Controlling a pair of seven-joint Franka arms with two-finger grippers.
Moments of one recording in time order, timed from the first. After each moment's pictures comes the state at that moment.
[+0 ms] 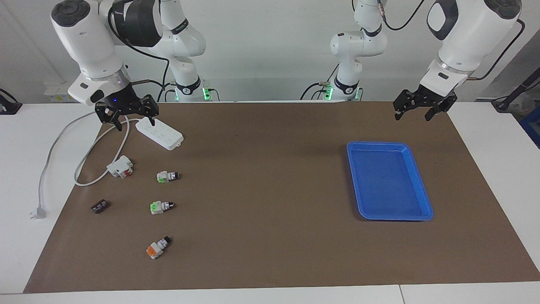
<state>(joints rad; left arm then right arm) -0.02 -0.02 -0.04 -1.64 -0.02 1.58 0.03 -0.06 -0.11 0.05 -1.90 -0.02 1.80 -0.28</state>
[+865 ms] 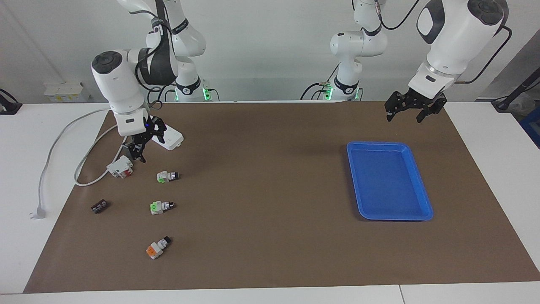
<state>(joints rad) -0.05 -0.05 -0.05 -1.73 -0.02 1.63 0.03 -0.06 -0.04 0.05 -2.16 -0.01 2.19 -1.18</state>
